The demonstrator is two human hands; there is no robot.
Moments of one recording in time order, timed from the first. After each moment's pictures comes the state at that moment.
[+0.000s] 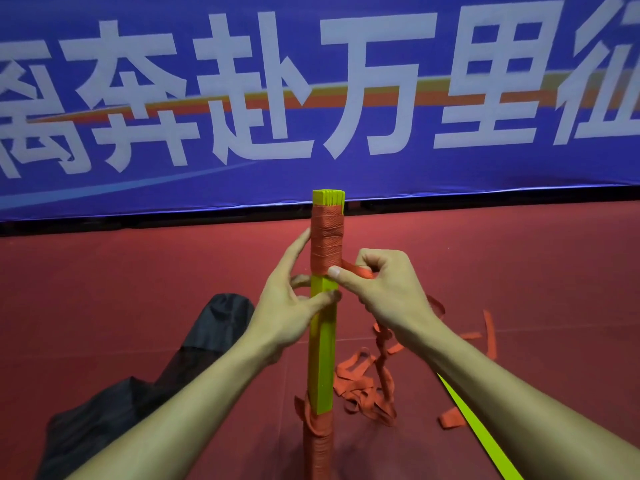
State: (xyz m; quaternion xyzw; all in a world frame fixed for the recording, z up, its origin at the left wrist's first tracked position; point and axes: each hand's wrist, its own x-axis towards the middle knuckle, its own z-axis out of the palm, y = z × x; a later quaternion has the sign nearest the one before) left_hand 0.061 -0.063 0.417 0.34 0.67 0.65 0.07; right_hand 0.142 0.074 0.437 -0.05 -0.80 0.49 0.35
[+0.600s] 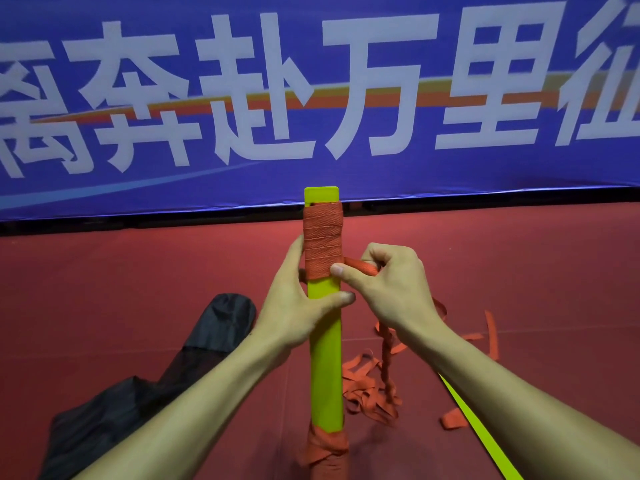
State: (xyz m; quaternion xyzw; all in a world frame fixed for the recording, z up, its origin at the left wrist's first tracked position) left_hand 0.072 -0.065 0.428 0.37 0.70 0.61 0.02; right_hand 0.147 0.067 0.445 -0.09 -0.81 0.41 0.41
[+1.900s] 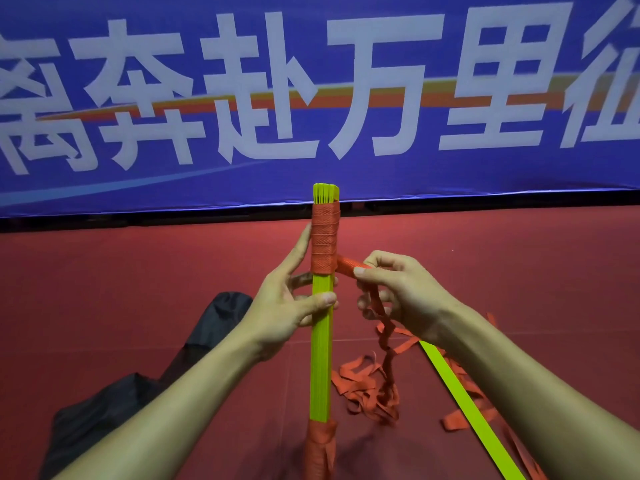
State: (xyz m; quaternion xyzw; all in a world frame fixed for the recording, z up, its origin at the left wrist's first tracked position) left_hand 0.060 -0.079 0.424 0.37 0.63 0.67 0.15; right_hand 0.151 0.087 0.445 -0.05 -0.68 0.72 0.13
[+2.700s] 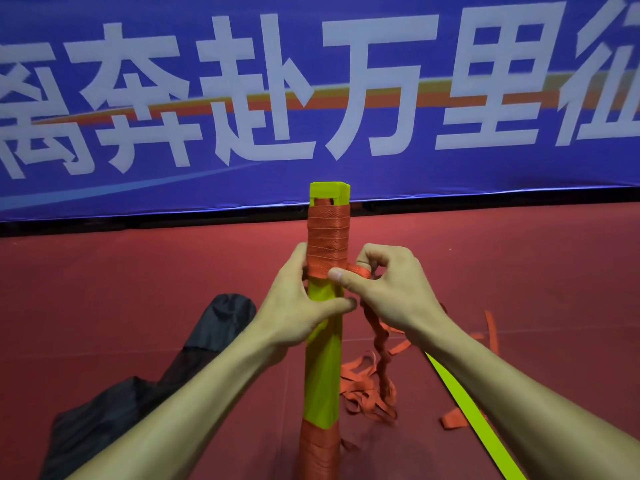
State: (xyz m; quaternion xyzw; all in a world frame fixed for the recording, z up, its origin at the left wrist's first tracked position) left_hand 0.074 -0.069 0.434 0.40 0.68 0.62 0.08; right_hand 0.153 0.071 0.448 -0.06 -0.82 0.45 0.35
